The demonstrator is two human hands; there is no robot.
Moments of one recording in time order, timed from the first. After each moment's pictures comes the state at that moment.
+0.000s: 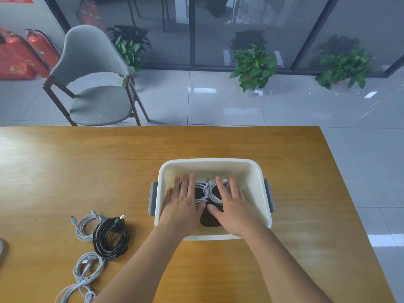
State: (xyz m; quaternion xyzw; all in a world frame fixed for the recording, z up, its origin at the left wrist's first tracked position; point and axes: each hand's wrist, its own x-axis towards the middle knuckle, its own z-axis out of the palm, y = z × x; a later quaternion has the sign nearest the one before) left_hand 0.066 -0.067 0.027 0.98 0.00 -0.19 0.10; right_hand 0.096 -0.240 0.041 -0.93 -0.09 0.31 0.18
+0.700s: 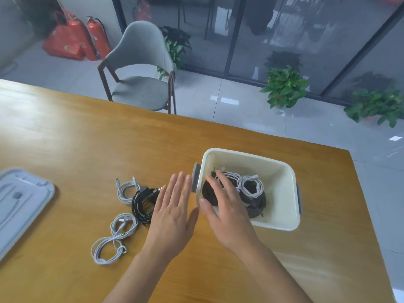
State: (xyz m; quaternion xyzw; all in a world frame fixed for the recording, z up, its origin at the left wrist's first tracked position) left_hand -0.061 0.004 0.051 0.98 0.06 0.06 0.18; right_hand 0.011 -0.156 0.097 -0.91 -0.24 0.13 0.31
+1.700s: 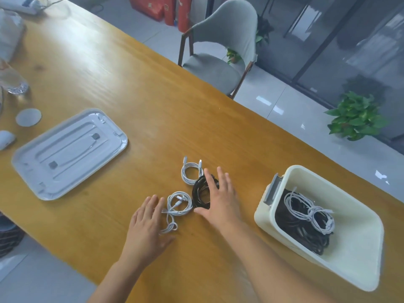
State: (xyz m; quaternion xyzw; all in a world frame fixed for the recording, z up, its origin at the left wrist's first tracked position) left_hand -0.219 0.133 -0.050 0.91 0.32 -0.06 0.24; right_hand -0.008 0.023 0.005 -0.90 -0.37 0.22 0.00
